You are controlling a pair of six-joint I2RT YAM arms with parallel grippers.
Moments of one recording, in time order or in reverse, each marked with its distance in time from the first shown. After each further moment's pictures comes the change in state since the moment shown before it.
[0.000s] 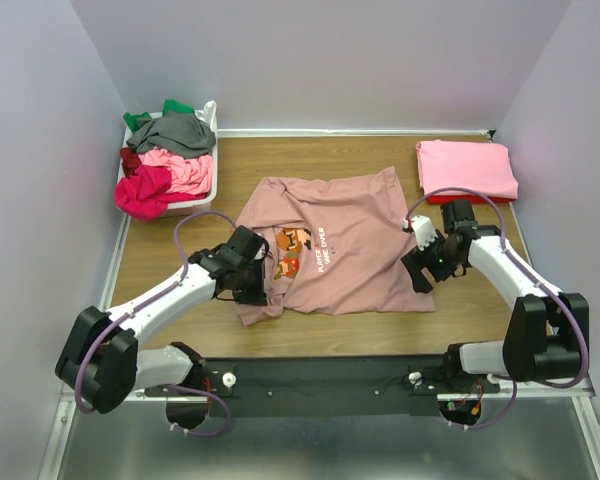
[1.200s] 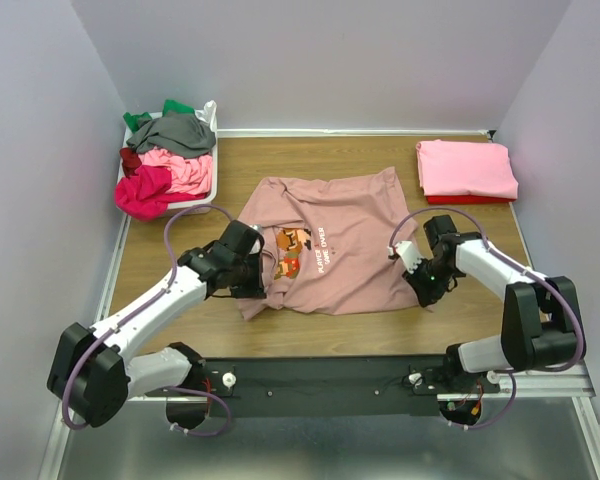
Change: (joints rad) left arm 0.013 -0.082 0.050 -0.051 -0.006 0.021; right arm 0.082 0.079 -0.084 -0.063 0.014 -0.124
